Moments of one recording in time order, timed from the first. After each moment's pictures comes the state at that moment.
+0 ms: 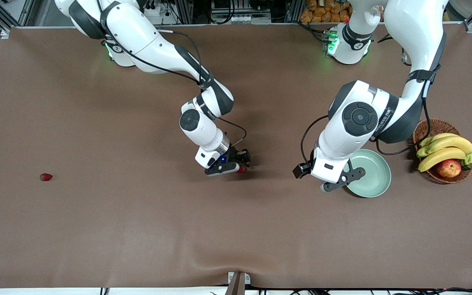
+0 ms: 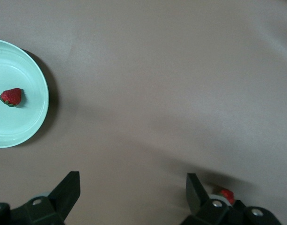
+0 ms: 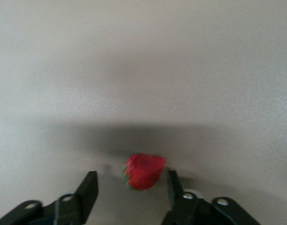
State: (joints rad) left arm -0.11 0.50 -0.39 -1.52 0.19 2.04 -0.94; right arm 0.61 0.83 0.14 -1.60 0.37 2.82 0.29
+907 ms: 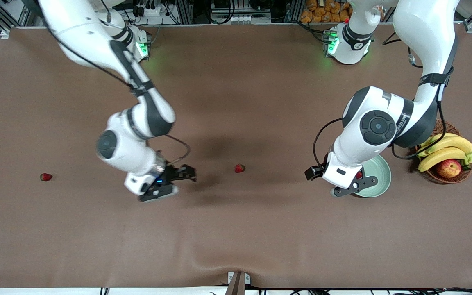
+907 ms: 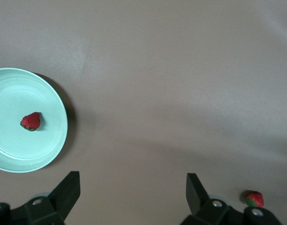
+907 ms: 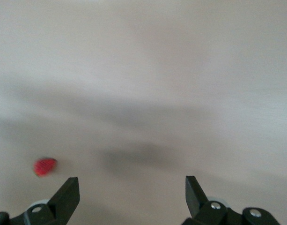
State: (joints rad) left arm -0.06 0.50 -0.38 -1.52 0.19 2.02 -0.77; right arm 0.25 0.56 0.07 -1.66 0.37 2.34 -0.14
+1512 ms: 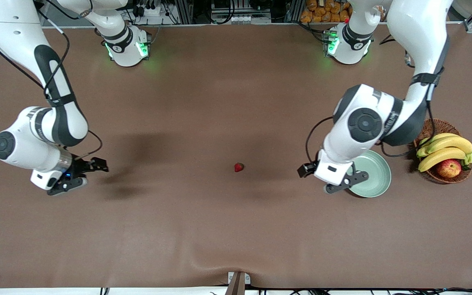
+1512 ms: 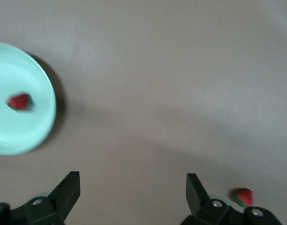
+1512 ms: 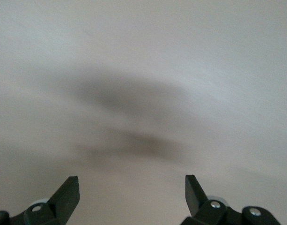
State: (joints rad) left arm -0.13 0.52 -0.39 -1.53 0.19 2.02 -0.93; right arm 0.02 0.44 -0.14 -1.92 0.19 2.30 -0.57
